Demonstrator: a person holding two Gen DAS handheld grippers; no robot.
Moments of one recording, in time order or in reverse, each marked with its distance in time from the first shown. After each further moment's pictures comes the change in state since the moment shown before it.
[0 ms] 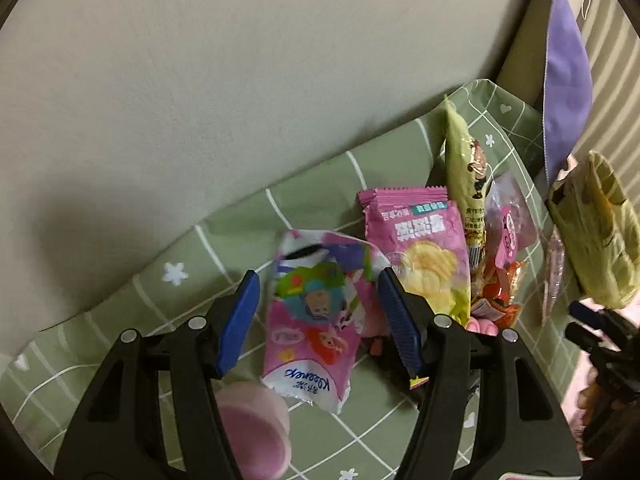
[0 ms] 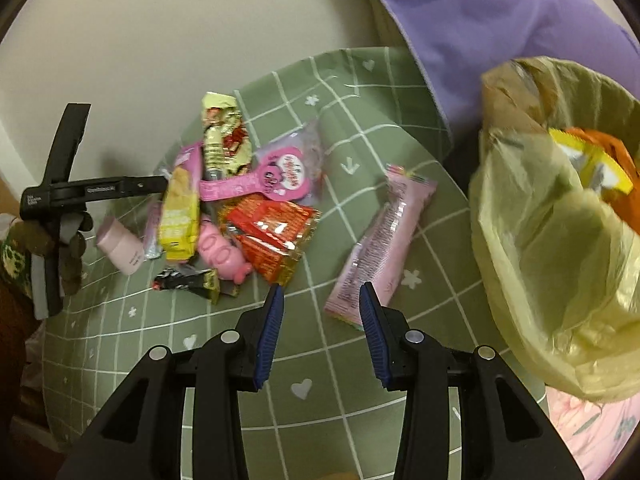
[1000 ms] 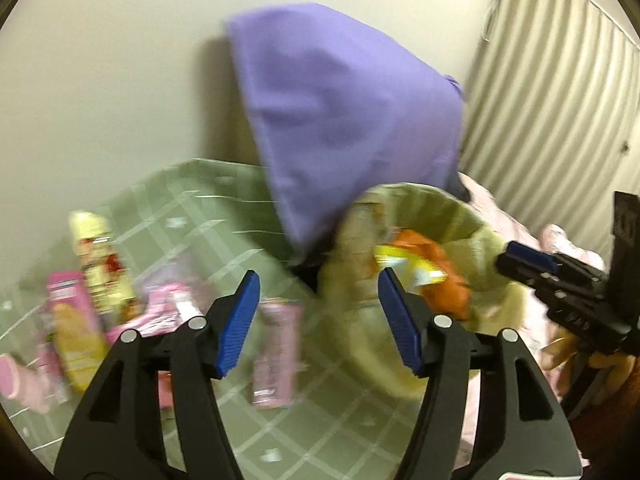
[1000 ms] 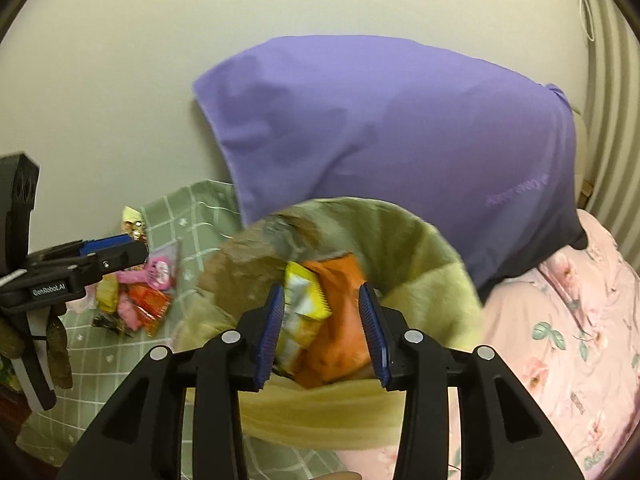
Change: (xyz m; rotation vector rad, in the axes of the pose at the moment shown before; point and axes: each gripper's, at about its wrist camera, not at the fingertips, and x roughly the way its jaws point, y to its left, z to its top) left arm -0.069 -0.243 -0.001 0.098 -0.305 -0.177; right arm -0.143 -0.134 0.053 -0.062 -0.228 -0.179
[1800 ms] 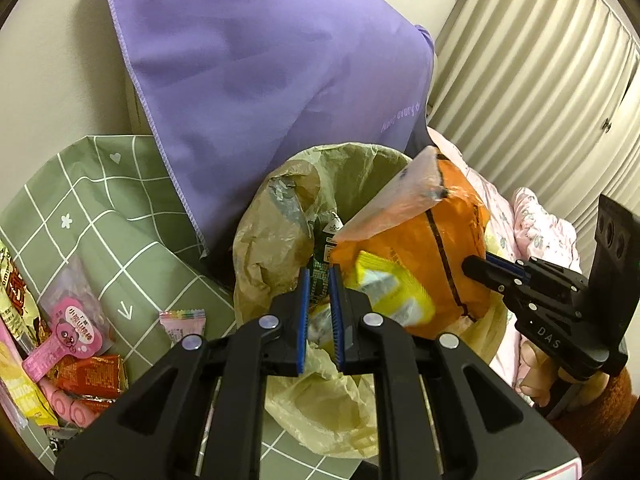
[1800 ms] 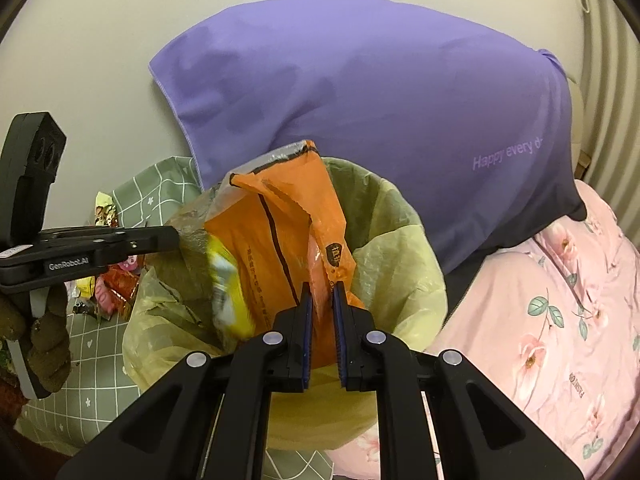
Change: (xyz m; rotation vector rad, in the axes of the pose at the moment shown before) left arm 0.079 -0.067 0.025 0.042 0.207 -0.177; right arm 0.022 -0.052 -0.010 0.042 0.105 -0.027
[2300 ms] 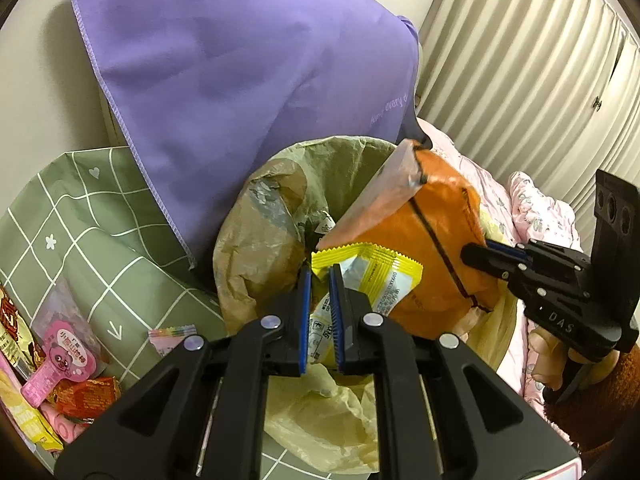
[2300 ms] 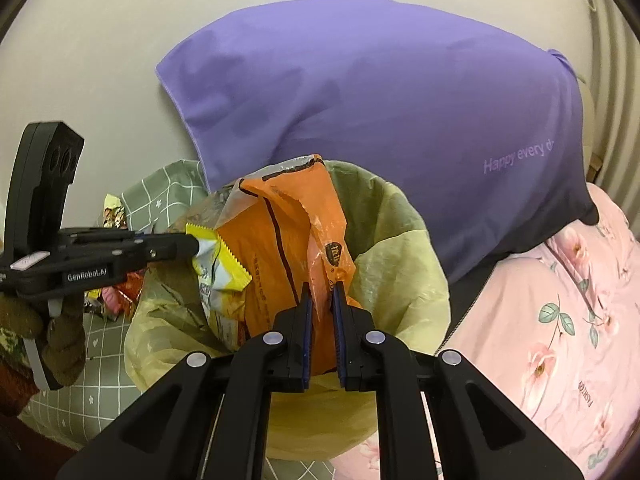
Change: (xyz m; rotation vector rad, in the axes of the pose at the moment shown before) left arm 0.010 -0.013 -0.005 0.073 0.008 -0.003; right arm 0.006 -0.005 0.000 -0.004 -0.014 0.054
